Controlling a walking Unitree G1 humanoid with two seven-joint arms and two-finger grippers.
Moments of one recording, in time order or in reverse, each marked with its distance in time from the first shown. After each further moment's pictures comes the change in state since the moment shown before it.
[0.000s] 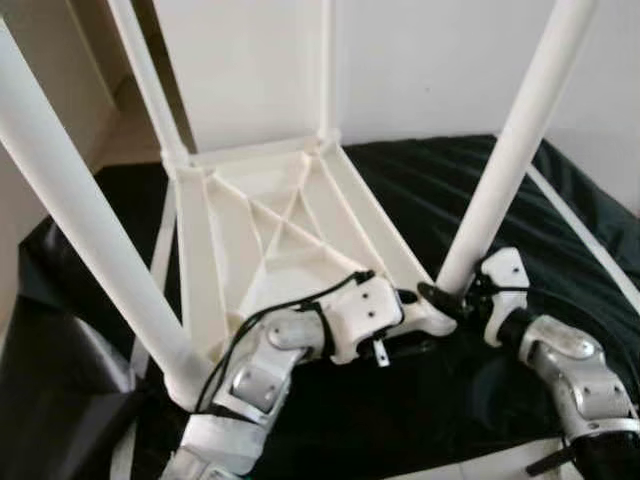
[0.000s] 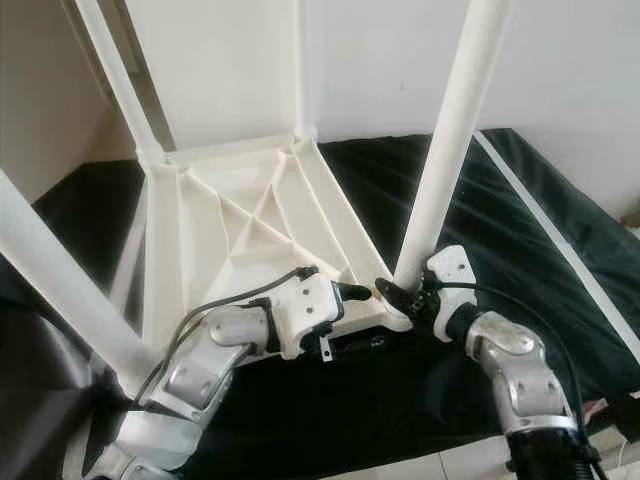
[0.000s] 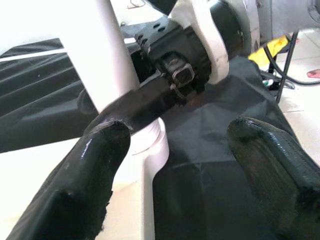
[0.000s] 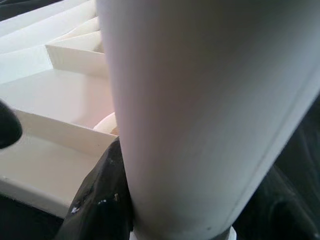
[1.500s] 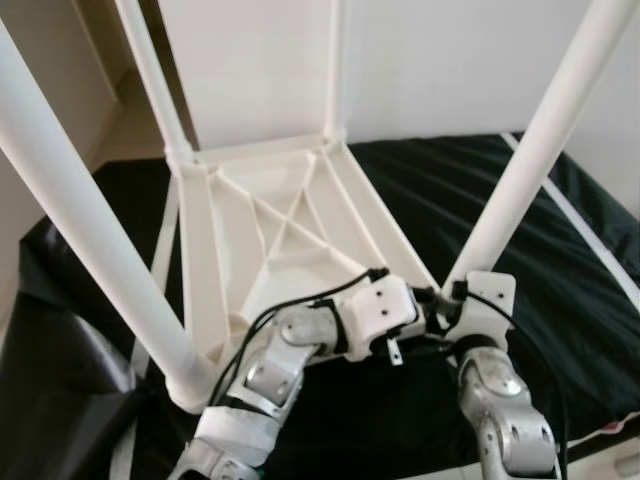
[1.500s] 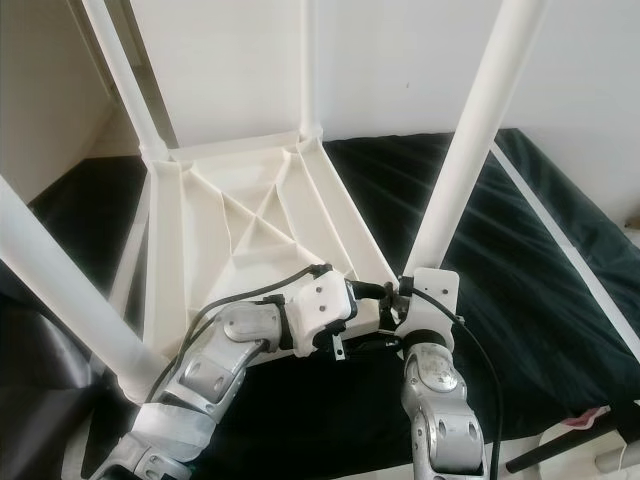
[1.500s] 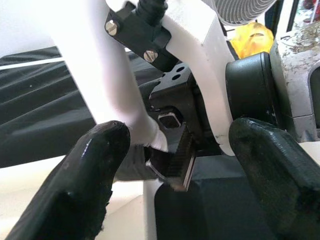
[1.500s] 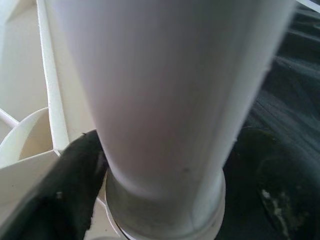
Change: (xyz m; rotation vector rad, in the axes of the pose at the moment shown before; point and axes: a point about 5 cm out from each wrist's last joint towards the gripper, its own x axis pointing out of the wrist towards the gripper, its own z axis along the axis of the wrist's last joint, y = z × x) left arm 0.013 0.000 0.003 0.012 -0.035 -0.026; right arm -0.004 0.056 0.000 0.265 0.069 -0.680
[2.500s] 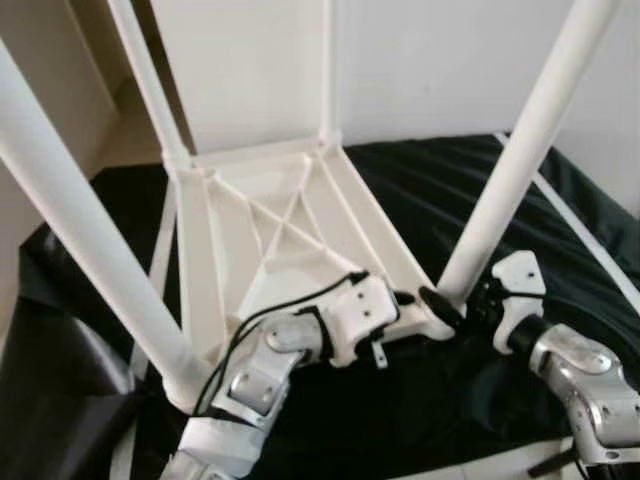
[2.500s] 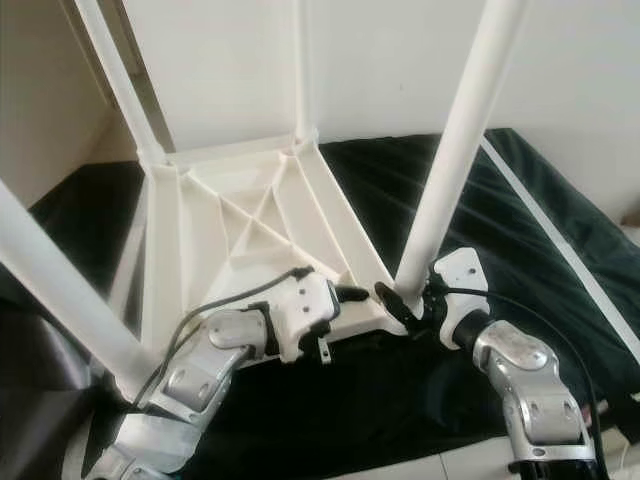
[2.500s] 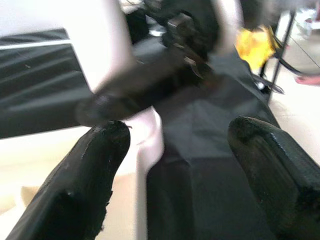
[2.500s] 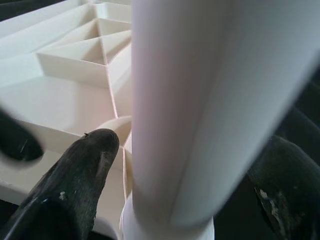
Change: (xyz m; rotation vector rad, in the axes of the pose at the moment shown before) left arm -0.019 -0.004 -0.010 -0.062 0.050 -0.018; right arm 0.023 -0.045 0.031 -0.327 -0.095 0.682
